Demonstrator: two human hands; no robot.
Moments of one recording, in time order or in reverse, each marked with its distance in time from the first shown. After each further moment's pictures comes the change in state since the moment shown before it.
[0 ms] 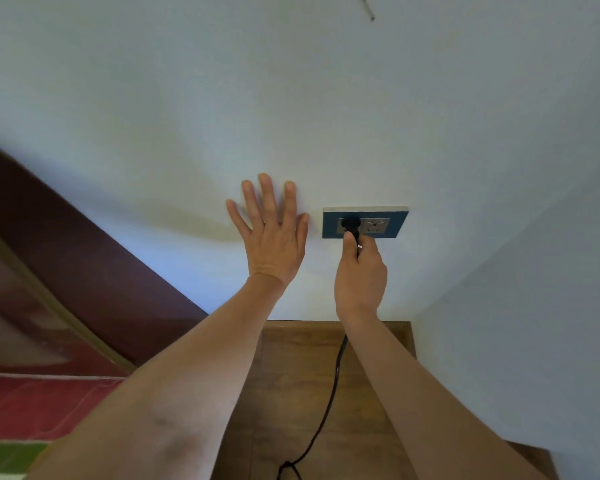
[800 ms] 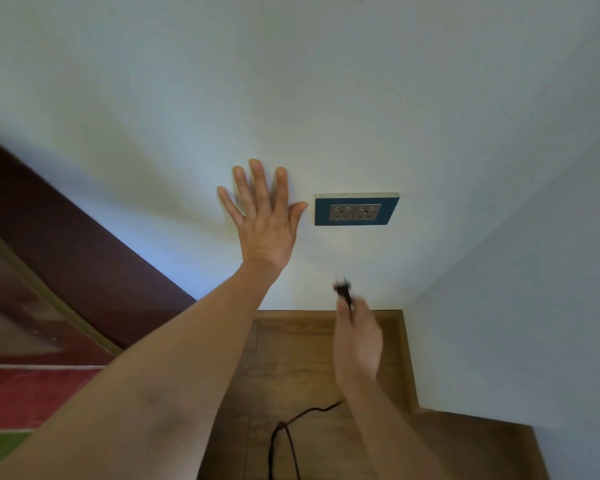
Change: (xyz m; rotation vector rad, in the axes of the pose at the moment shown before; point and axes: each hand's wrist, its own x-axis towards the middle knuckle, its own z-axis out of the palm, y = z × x) left_hand 0.003 0.001 0.000 0.069 -0.023 0.005; right_hand -0.063 0.065 -0.023 -0.106 -0.095 0.097
